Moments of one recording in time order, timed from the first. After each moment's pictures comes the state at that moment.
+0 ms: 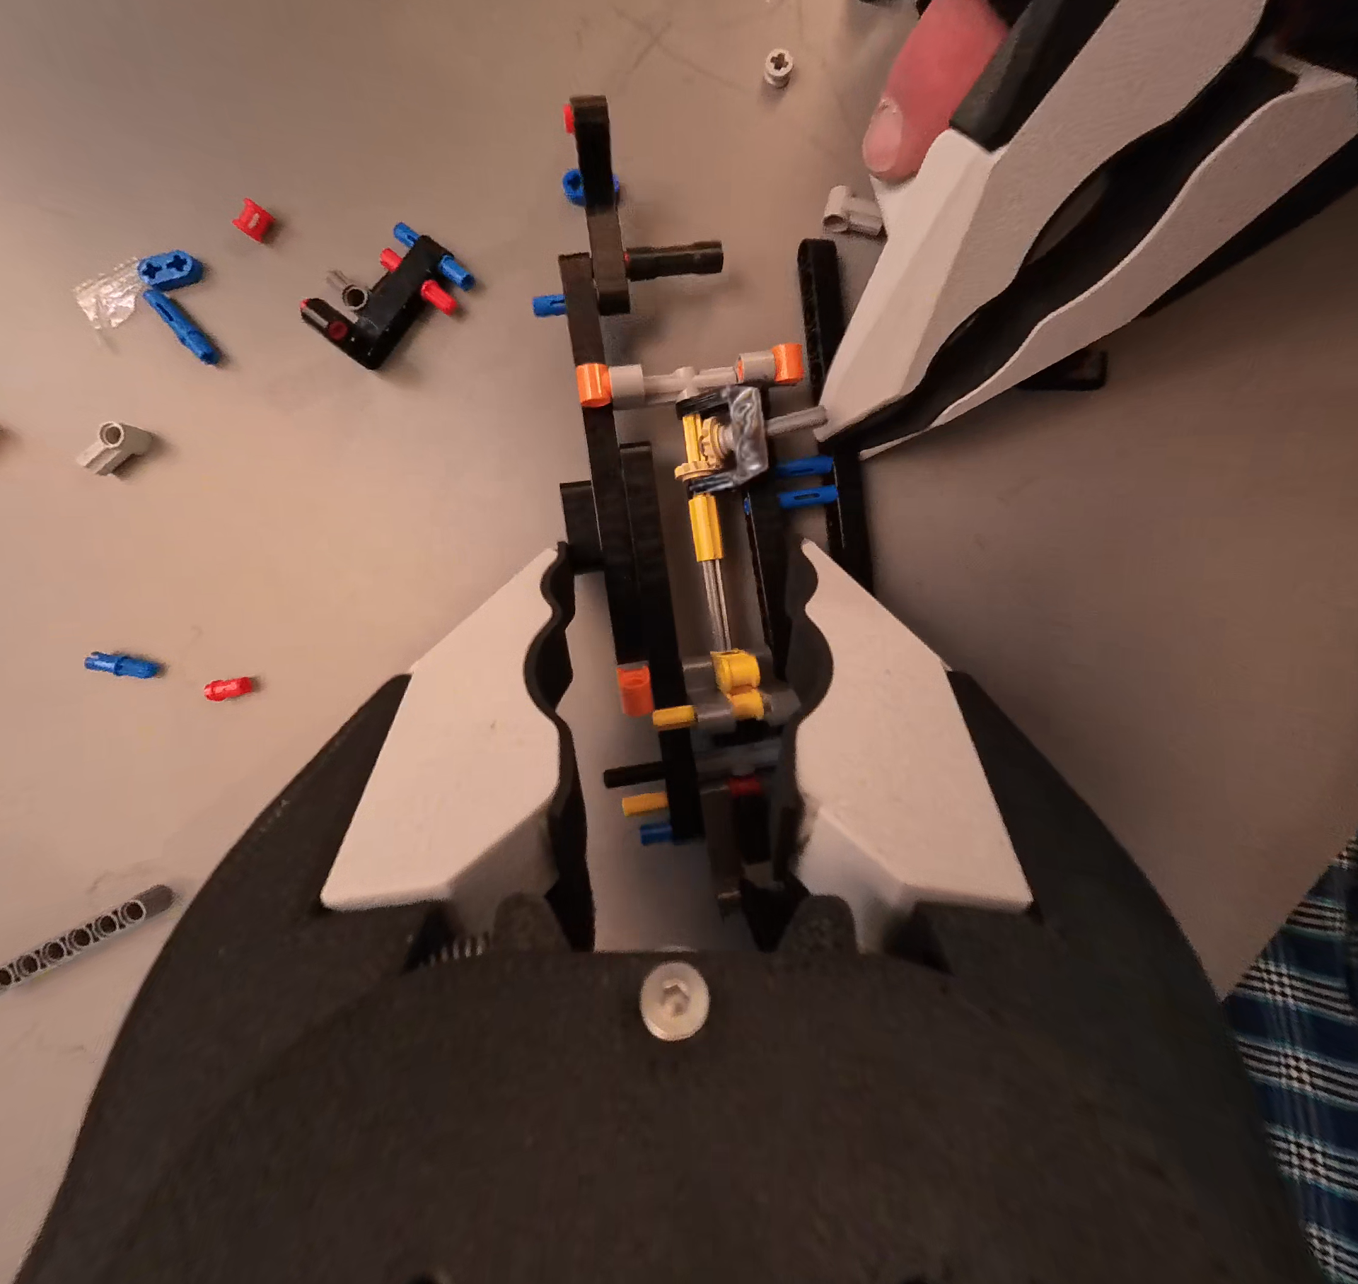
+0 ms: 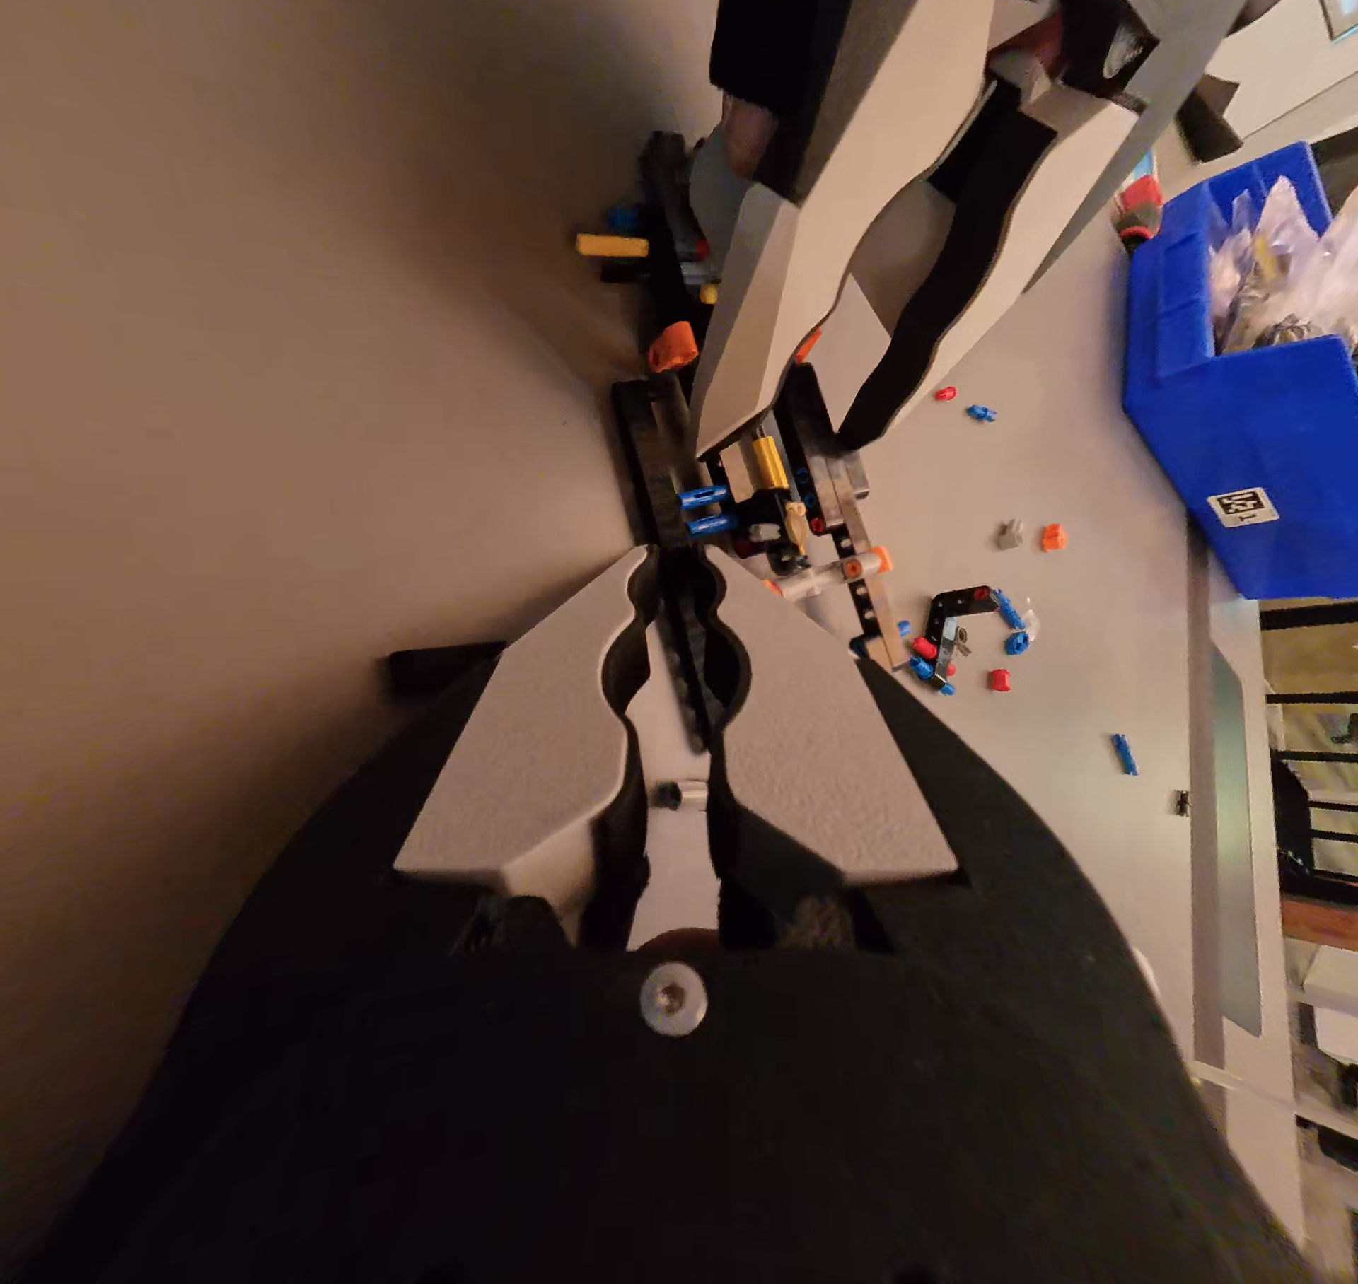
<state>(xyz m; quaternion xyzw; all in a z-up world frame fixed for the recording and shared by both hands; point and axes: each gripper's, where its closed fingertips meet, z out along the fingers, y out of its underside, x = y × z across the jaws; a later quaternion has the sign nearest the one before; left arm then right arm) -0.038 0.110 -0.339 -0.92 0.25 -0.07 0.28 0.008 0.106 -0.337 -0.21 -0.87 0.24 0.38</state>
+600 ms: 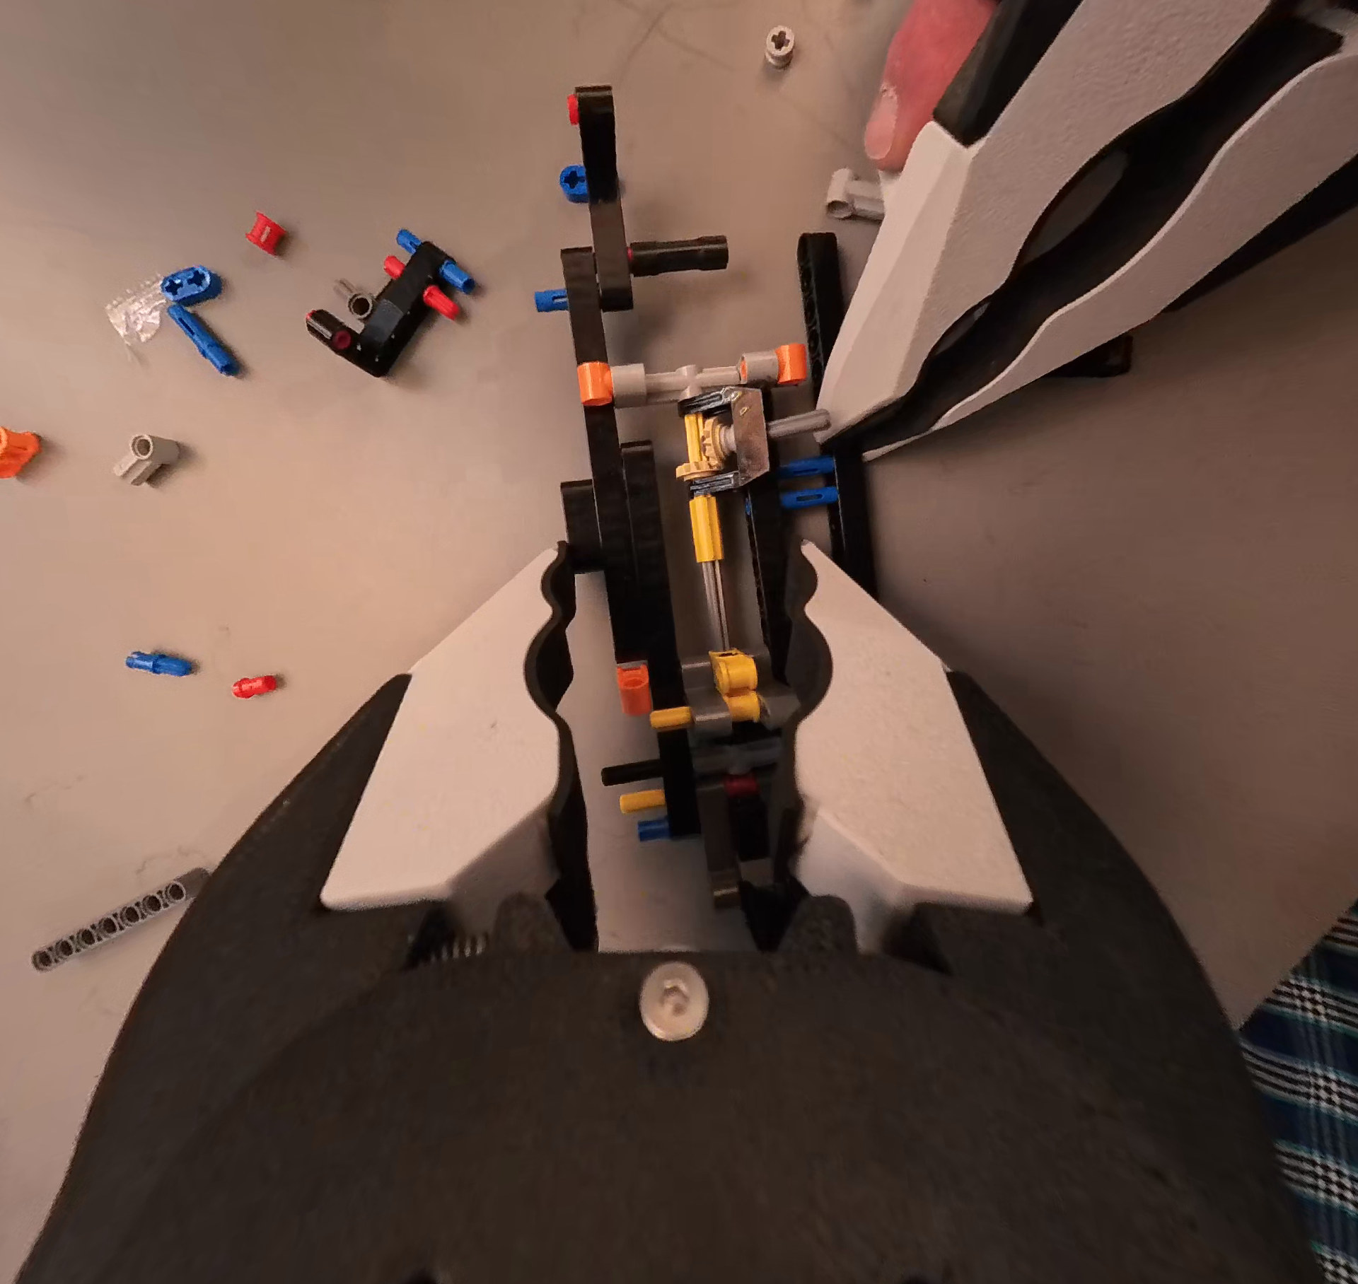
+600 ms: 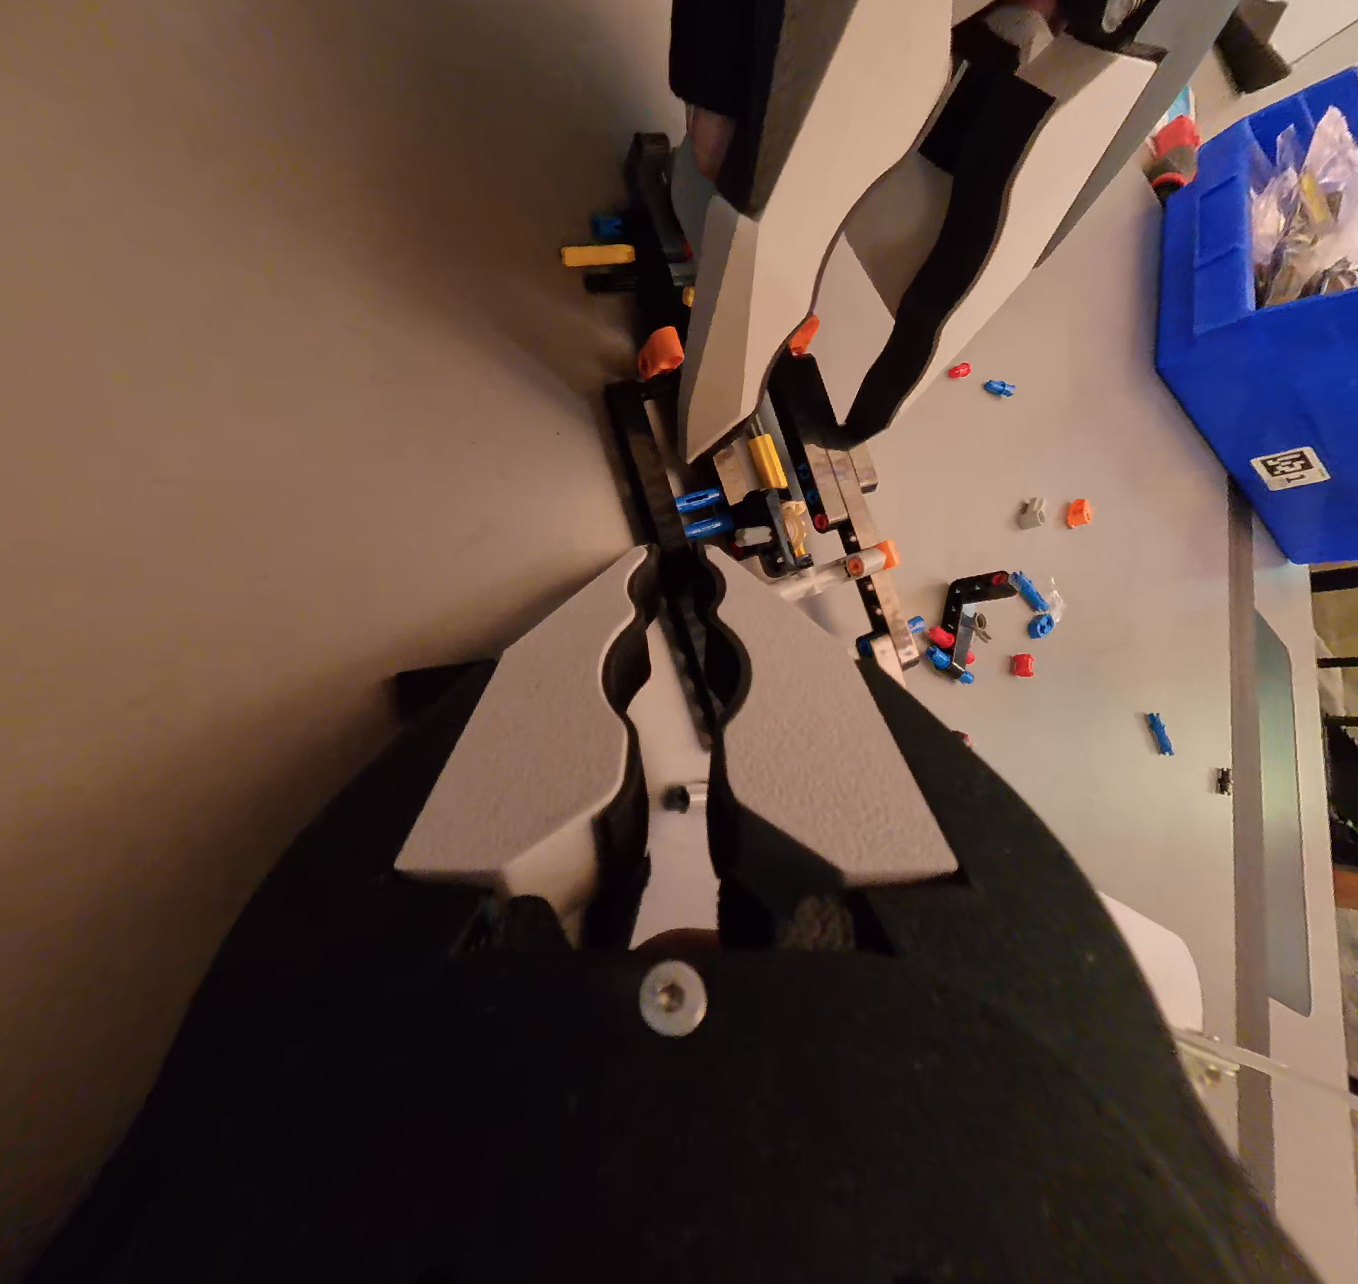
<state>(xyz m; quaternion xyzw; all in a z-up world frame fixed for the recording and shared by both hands) -0.038 0.110 -0.340 -0.92 0.26 -0.03 0.27 0.007 0.105 -0.338 -0.24 -0.87 0.24 0.37</state>
